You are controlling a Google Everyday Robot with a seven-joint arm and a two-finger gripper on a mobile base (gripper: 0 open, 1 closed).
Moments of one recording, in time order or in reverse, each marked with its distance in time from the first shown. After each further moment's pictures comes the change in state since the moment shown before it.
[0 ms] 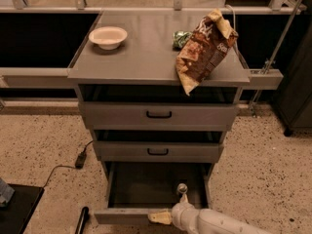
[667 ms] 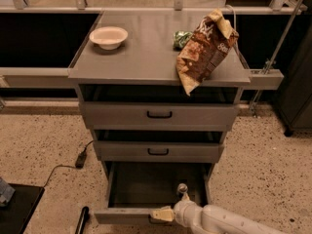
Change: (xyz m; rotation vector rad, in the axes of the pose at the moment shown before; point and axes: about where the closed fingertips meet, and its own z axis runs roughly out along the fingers) arm 0.003 -0.010 0.009 -0.037 0.002 0.036
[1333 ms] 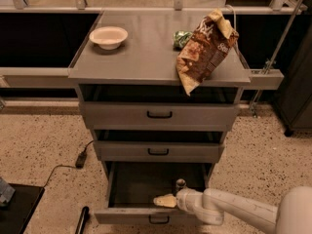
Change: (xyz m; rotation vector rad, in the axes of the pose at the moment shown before) arm 0.000 -0.053 0.064 -0.090 0.052 0.119
